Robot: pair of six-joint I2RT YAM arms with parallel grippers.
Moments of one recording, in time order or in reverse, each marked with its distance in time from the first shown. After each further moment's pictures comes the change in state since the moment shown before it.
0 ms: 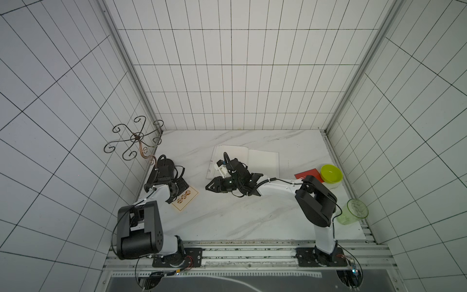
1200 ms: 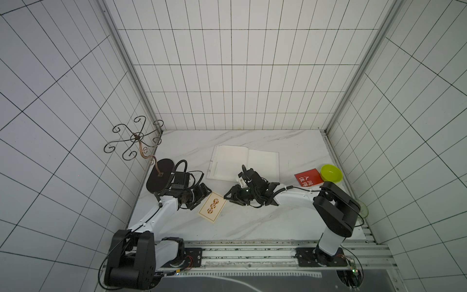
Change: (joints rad) left arm -0.288 -0.241 -0.083 -0.147 0.377 -0.154; right arm -0.028 -0.207 -0.352 -0.020 0.058 0.316
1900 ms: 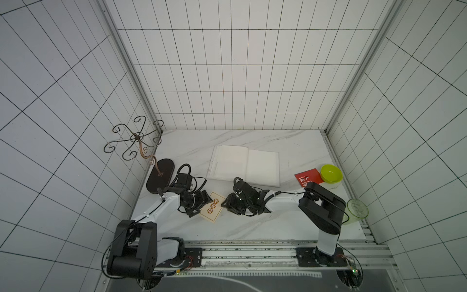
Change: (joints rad) left arm -0.018 0.064 0.007 -0.156 0.013 0.047; right arm 0.109 0.113 0.005 0.027 0.183 0.180
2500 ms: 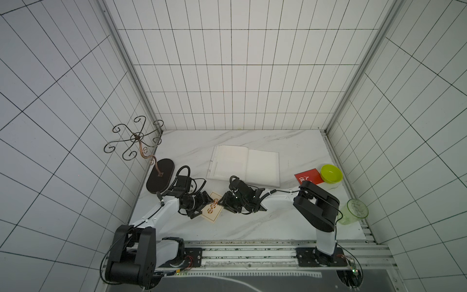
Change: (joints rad) left arm 0.001 -0.029 -0.043 0.051 0.058 -0.032; right arm -0.002 0.052 0.080 -0.021 0.009 -0.002
